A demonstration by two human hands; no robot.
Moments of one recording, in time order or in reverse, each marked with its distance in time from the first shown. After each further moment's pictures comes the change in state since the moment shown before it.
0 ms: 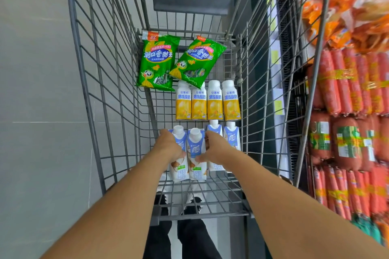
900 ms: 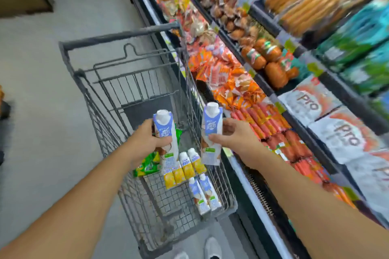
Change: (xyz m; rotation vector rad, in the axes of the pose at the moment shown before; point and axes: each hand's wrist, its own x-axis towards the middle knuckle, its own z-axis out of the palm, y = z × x) left_hand -0.295 0.209 -0.165 -0.054 -0.181 0.747; right_hand -0.299 -0.101 -0.183 0.642 0.641 -0.545
